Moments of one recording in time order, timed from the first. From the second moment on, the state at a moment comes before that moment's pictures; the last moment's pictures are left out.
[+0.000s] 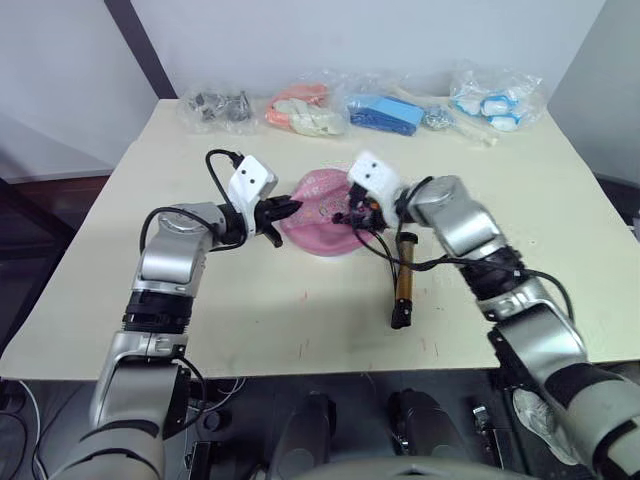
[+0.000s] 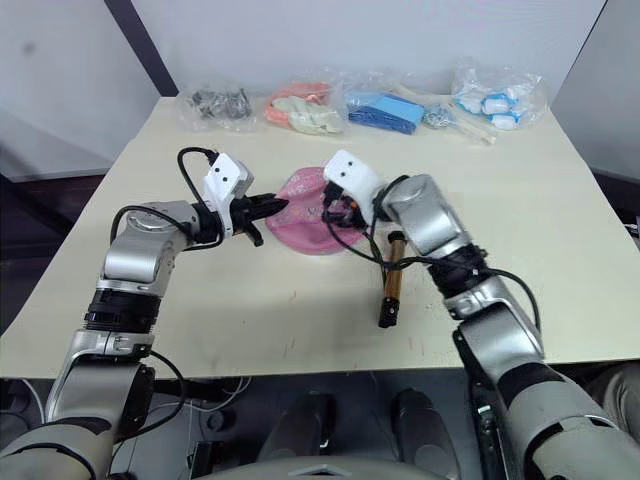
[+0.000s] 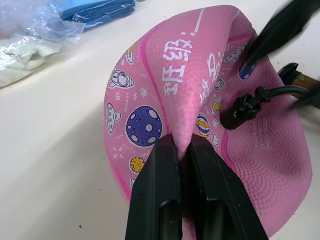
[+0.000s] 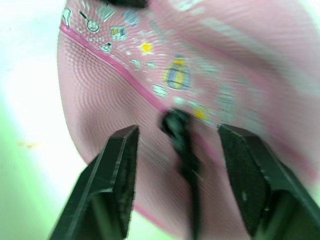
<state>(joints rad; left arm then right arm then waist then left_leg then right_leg) -0.65 0.60 -0.03 0.23 -0.15 0.45 -0.88 -0.94 -0.24 0.33 0.16 -0.06 0.80 0.85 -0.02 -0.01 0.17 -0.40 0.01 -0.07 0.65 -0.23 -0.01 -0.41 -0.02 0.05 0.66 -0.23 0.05</state>
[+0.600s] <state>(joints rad) -0.49 0.72 0.17 0.05 -0.44 0.67 -1.01 -0.53 -0.54 -0.03 -0.40 0.34 0.83 0.97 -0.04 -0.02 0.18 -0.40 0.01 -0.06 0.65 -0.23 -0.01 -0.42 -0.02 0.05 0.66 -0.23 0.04</state>
